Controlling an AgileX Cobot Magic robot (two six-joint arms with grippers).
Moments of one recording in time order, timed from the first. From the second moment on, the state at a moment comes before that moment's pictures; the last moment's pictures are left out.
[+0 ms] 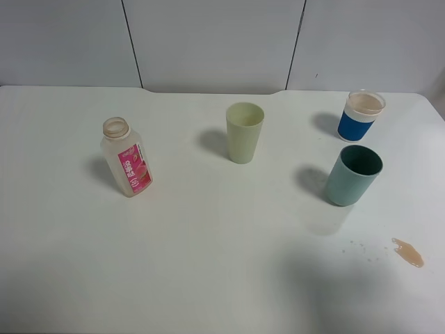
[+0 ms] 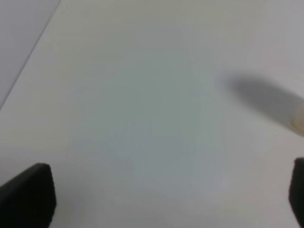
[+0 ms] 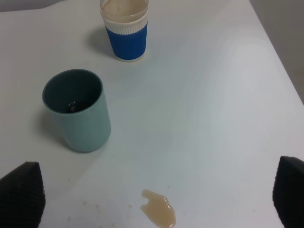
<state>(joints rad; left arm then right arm) 0.06 0.00 -0.50 0.10 1.05 -0.10 -0.06 0.00 -0.50 -0.02 1.06 0.00</state>
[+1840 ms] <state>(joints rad) 0.01 0.00 -0.50 0.10 1.05 -0.10 -0.06 0.00 -0.50 -0.02 1.06 0.00</state>
